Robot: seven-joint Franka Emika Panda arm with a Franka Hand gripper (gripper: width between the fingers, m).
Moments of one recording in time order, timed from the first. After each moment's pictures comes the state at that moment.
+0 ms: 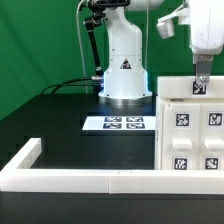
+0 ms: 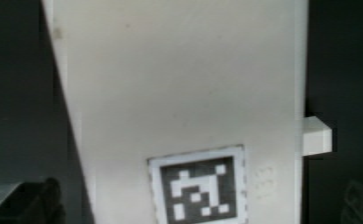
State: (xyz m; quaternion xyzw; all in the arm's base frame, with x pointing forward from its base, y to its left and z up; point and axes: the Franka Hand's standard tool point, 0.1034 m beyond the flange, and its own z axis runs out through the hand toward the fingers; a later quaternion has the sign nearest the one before) arm 0.605 0.086 0.162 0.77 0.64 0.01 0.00
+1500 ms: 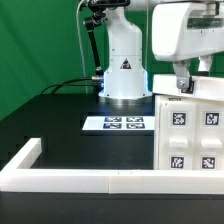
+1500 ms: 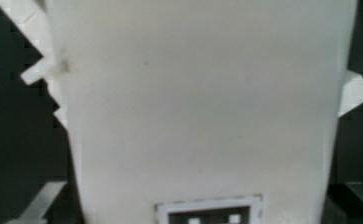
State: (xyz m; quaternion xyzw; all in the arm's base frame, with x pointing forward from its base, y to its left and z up) arm 0.602 0.081 0.156 0.91 0.40 0.01 0.00
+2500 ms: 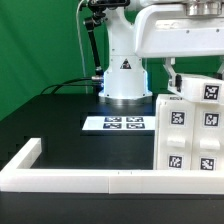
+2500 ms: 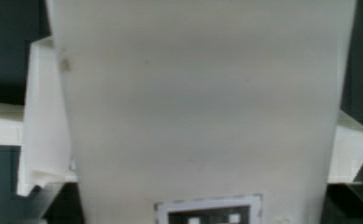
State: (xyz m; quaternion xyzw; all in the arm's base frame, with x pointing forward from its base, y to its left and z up) arm 0.607 0.084 0.156 1.00 0.04 0.03 -0.01
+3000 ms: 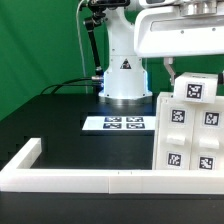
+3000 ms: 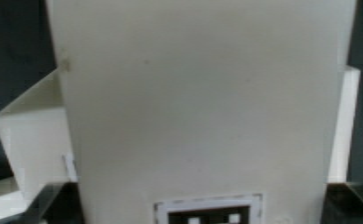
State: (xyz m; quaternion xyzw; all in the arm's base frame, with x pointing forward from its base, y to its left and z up) arm 0.606 0.087 0.156 0.98 -0.18 0.04 -0.03
